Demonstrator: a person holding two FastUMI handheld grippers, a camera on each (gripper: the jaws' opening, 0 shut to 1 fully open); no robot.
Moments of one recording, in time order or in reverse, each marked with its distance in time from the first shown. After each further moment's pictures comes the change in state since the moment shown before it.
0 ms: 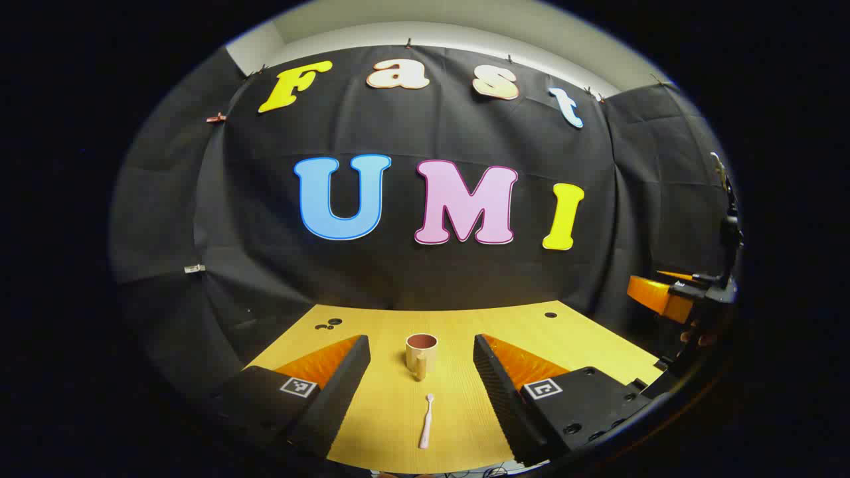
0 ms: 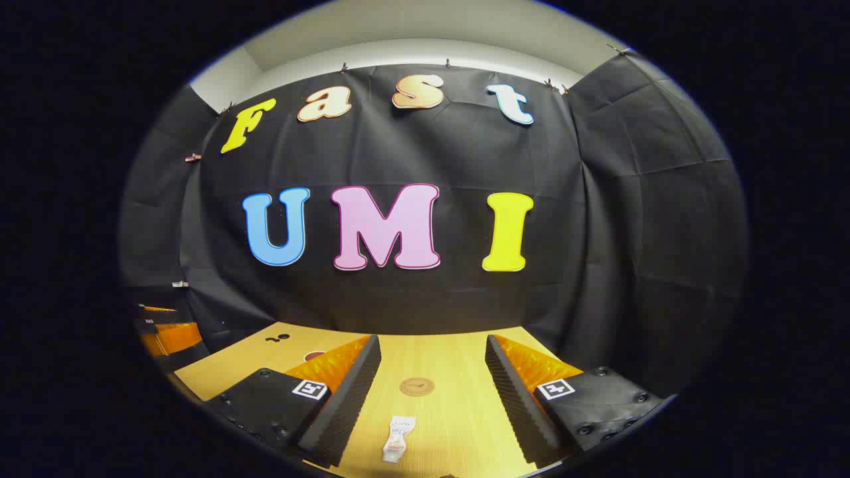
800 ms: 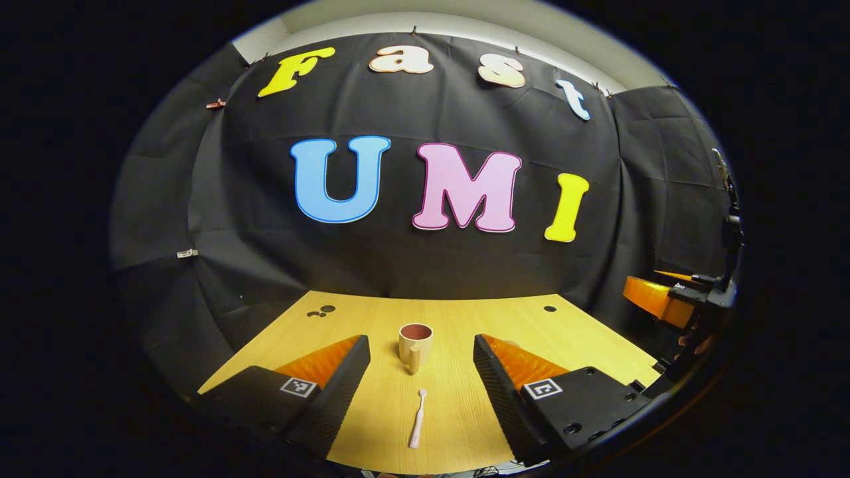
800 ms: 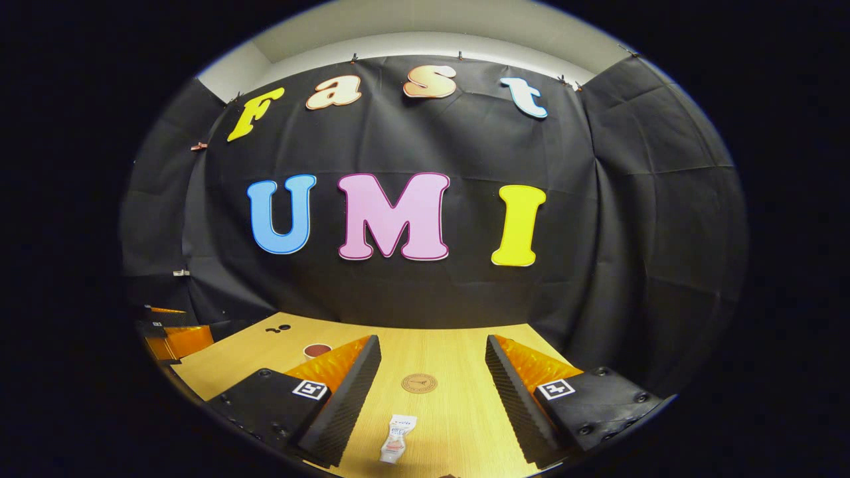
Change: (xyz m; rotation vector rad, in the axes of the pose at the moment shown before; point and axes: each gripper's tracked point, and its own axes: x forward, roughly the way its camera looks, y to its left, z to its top) left arm 0.024 -0.003 -0.024 -0.051 0.062 0.000; right arm 0.019 0.014 -0.022 -0.030 0.048 0.037
